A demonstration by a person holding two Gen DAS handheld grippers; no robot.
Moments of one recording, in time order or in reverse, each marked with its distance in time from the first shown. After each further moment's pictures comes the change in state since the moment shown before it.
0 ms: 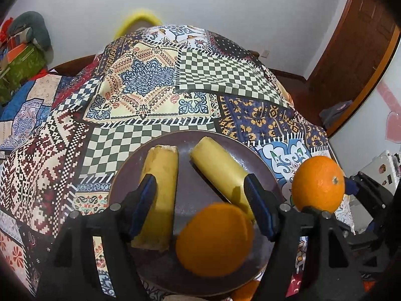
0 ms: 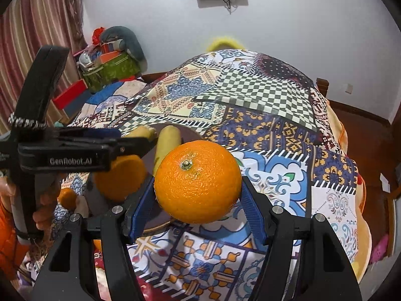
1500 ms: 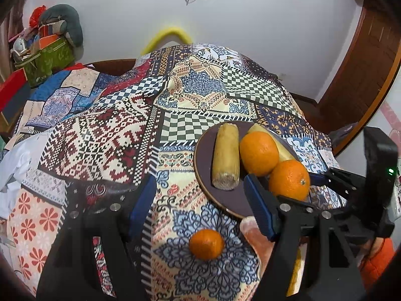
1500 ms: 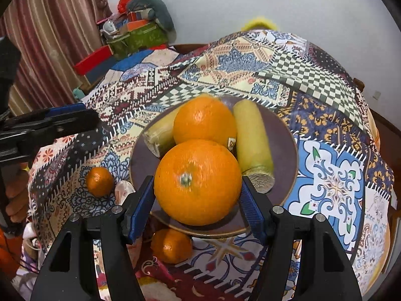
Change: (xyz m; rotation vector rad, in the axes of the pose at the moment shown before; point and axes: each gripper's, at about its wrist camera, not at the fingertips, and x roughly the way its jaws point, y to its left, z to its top) left arm -0.094 0.076 -0.068 -0.098 -0.112 0.059; right arm 0.045 0.070 -0.006 -0.097 0.162 0.092
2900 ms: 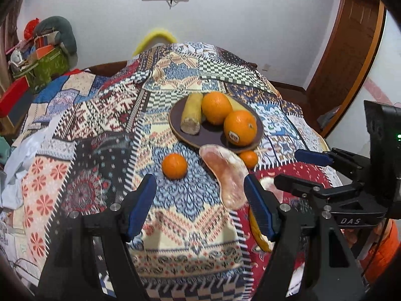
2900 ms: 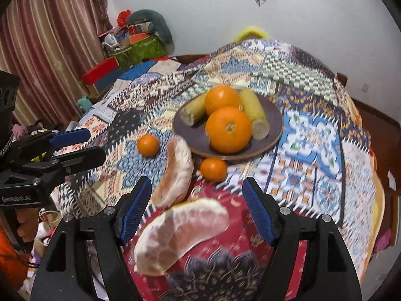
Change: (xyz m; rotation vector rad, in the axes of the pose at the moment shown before) left arm -0.082 -0.048 -0.082 0.080 0.002 -0.019; right arm -0.079 0.043 -0.066 0.066 -0.065 -0.005
